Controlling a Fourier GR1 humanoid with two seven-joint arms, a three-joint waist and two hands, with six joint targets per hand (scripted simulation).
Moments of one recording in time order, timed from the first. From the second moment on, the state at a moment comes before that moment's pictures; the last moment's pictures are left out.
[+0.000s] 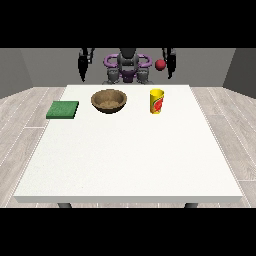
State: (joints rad) left arm -0.01 0.09 -0.05 -1.57 0.01 -0.02 -0.01; right arm 0.00 -0.08 0.01 -1.56 -0.02 -0.03 0.05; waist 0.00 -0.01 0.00
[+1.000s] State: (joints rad) left arm 0.08 0.03 -0.14 -1.82 0.08 0.03 -0.05; right arm 0.00 -0.09 -0.08 -1.64 -0.11 0.01 -0.05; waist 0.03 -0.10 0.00
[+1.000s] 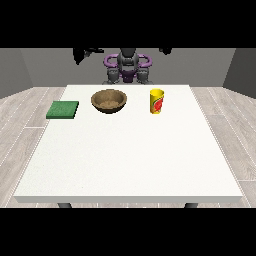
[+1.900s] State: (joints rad) left arm -0.28 0.13 0.09 -1.37 0.03 0.00 -0.32; right arm -0.25 -0.19 -0.18 -1.36 -0.15 0.13 -0.27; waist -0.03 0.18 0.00
